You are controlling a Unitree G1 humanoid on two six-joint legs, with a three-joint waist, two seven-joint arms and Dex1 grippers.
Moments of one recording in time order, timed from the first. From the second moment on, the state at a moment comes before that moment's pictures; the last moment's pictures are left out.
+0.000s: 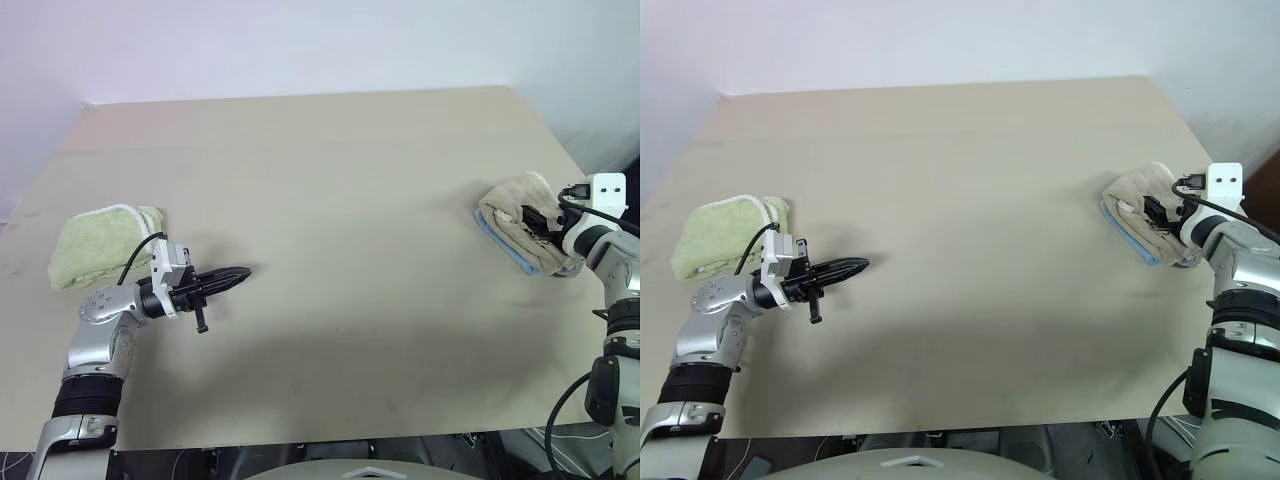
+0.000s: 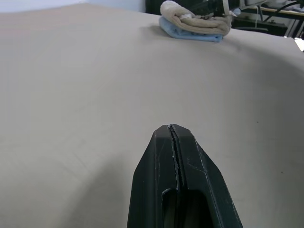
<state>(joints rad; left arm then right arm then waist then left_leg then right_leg) -0.24 0.58 0.13 0.28 -0.49 -0.03 -1.34 -0.67 -0.79 -0.30 0.83 0.26 0.31 0.56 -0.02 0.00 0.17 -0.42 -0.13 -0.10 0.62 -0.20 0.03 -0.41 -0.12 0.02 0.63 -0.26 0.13</state>
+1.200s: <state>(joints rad) -0.21 0.61 0.19 0.30 -0.49 -0.07 -1.32 -0.30 -0.77 -0.21 0.00 0.55 0.60 1.02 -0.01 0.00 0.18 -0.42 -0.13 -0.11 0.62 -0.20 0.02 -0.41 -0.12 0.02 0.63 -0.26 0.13</state>
